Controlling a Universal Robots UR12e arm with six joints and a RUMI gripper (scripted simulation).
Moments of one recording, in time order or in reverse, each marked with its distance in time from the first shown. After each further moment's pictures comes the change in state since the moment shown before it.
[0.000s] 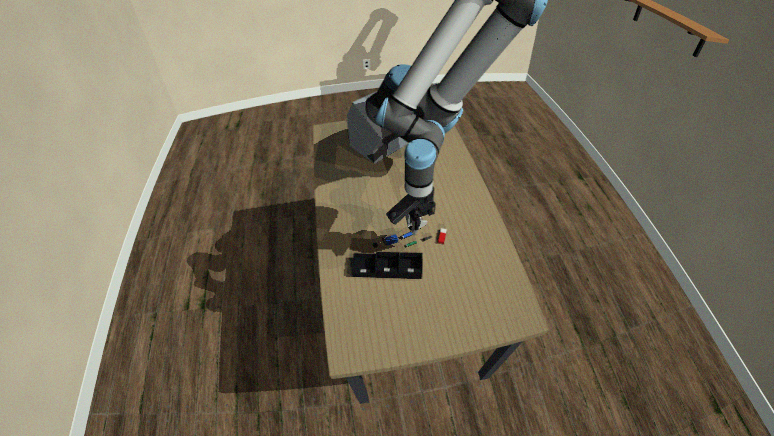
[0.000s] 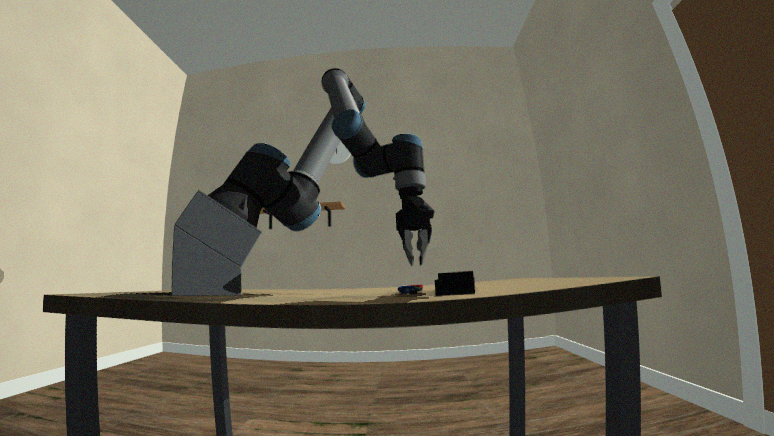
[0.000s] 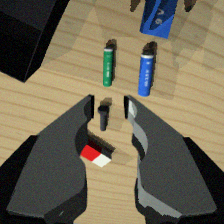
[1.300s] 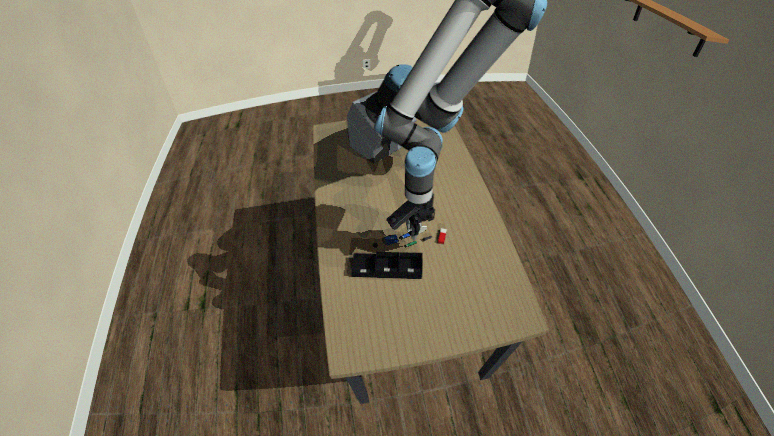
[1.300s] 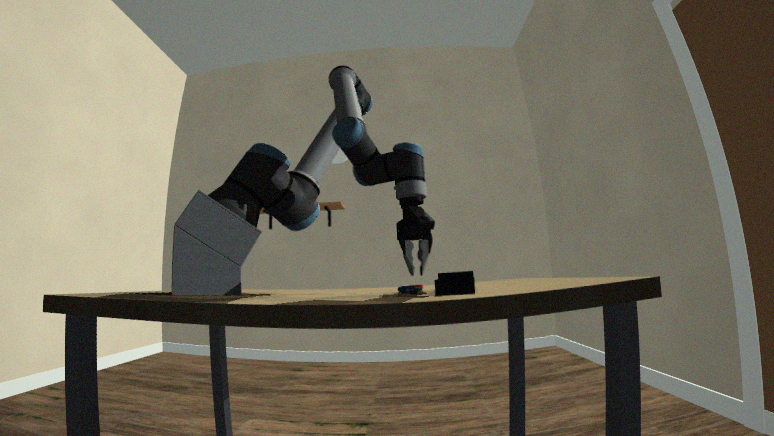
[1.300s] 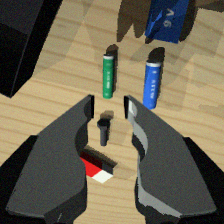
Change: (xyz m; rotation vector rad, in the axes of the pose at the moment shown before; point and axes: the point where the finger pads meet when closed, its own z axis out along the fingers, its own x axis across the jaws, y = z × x) arm 0.000 0.000 0.029 0.002 0.002 0.010
